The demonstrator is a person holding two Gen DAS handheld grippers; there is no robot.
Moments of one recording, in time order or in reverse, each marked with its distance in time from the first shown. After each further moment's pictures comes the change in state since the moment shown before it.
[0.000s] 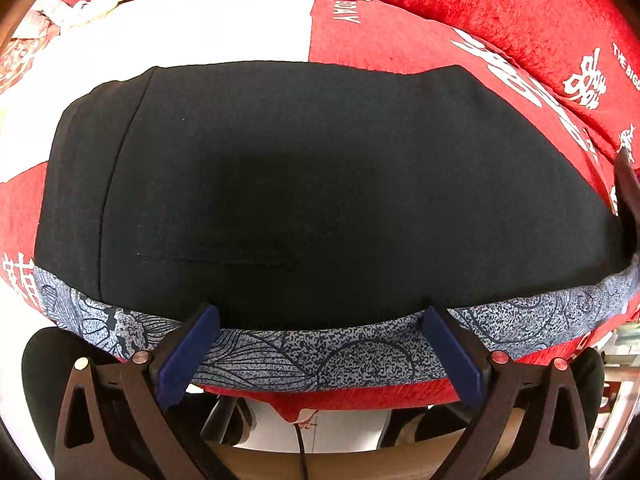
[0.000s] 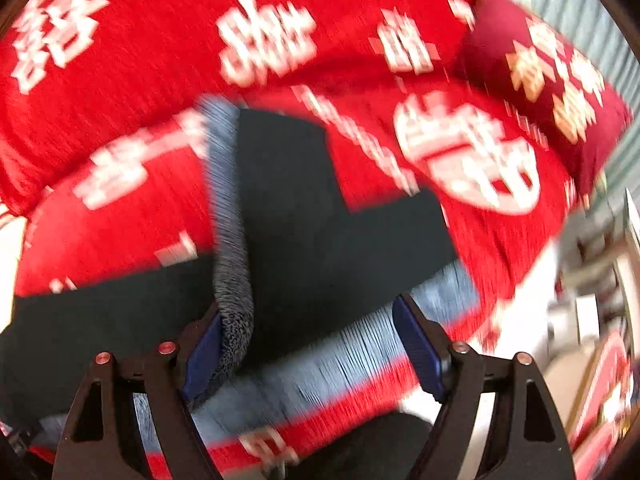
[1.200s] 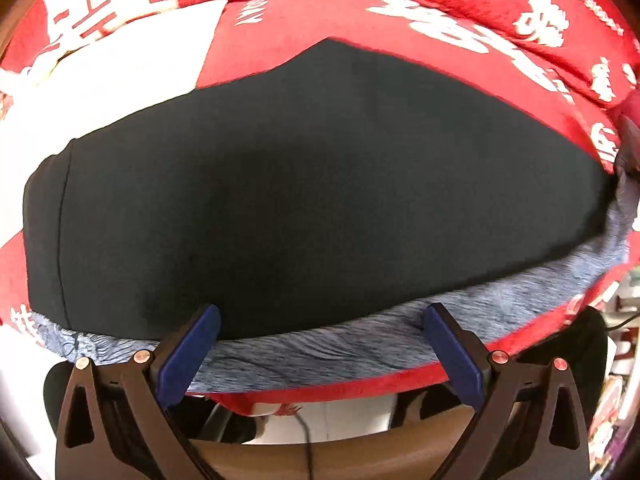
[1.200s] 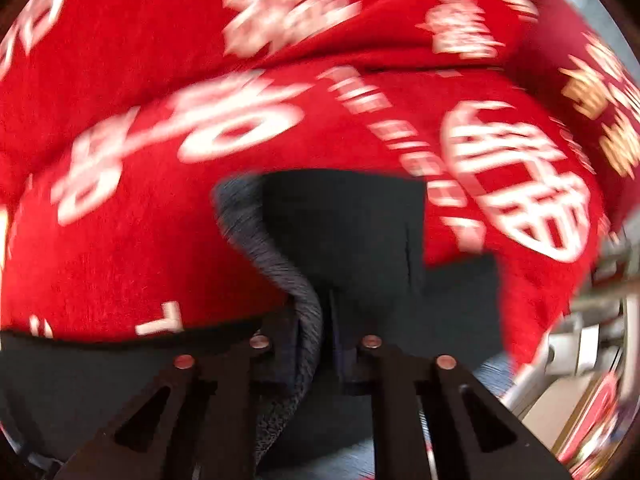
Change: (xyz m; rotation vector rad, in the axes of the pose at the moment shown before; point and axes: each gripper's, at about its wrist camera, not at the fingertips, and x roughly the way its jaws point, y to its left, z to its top) left arm -0.013 -0.085 0.004 0.198 0.054 -0.007; right arm 0.062 -0.049 0.032 0.111 0.107 0.031
